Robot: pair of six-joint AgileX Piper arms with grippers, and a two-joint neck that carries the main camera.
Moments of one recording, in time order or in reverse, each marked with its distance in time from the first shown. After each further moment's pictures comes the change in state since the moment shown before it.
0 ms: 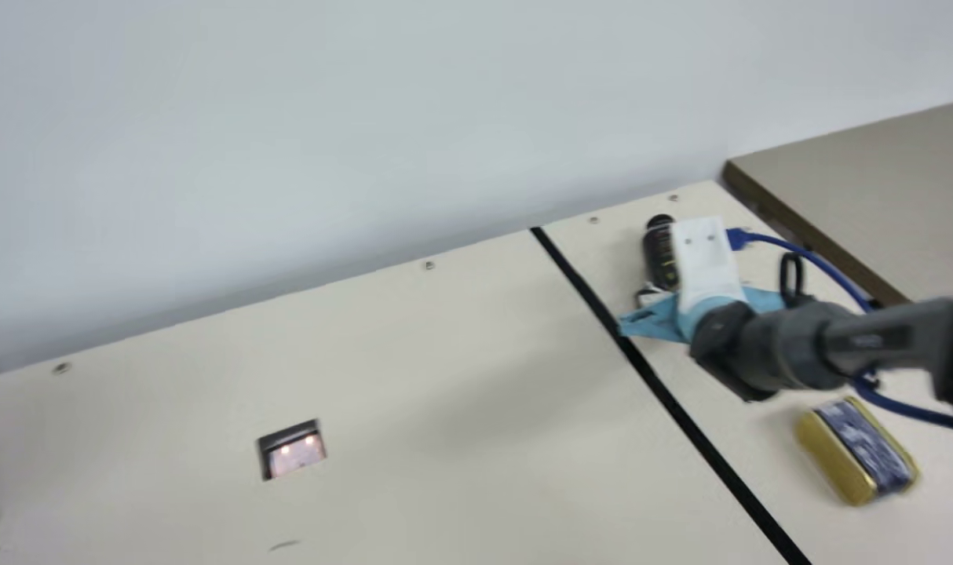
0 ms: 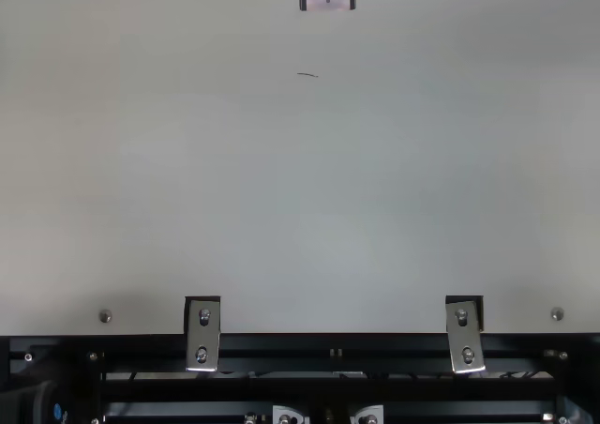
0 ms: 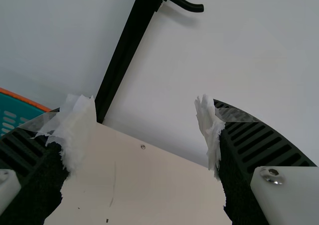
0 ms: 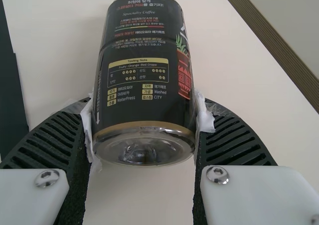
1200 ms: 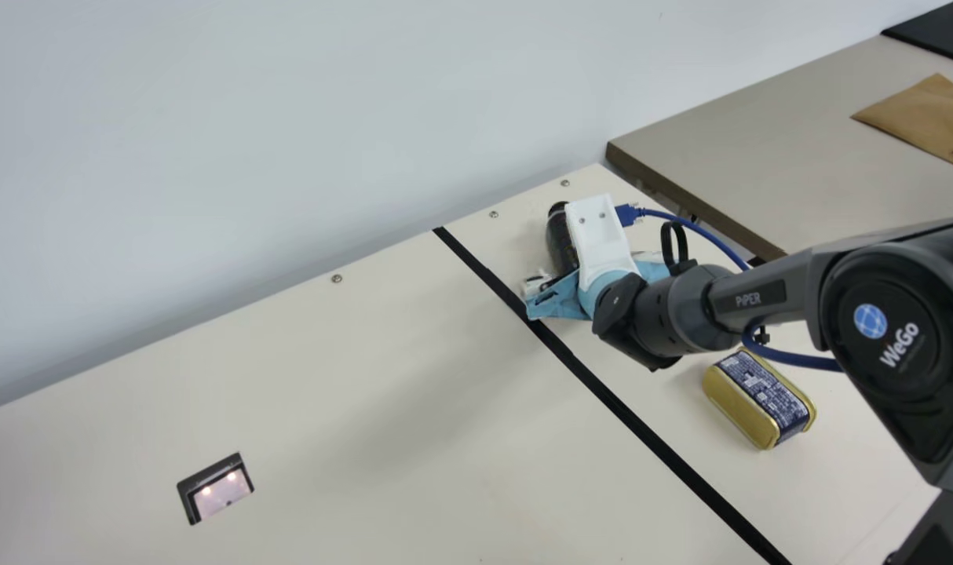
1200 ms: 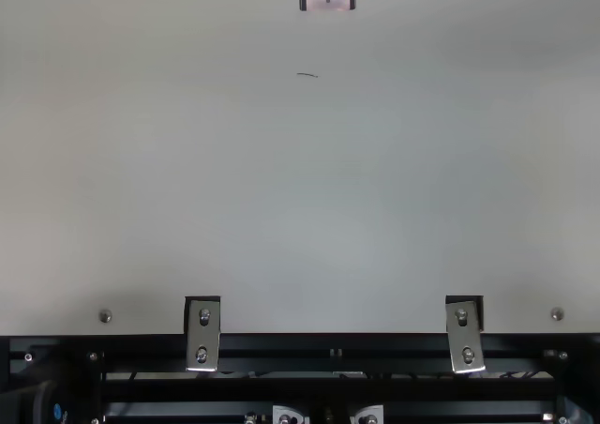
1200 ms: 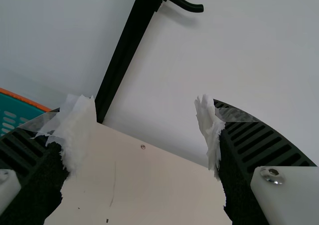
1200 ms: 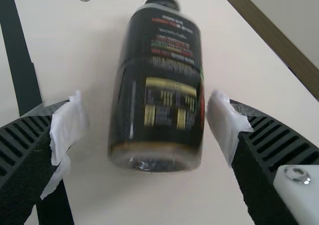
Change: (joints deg) left arm 0.0 0.0 0.0 0.0 0.0 0.0; right arm 1.5 -2.4 1.2 2.2 0.1 2.0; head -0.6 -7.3
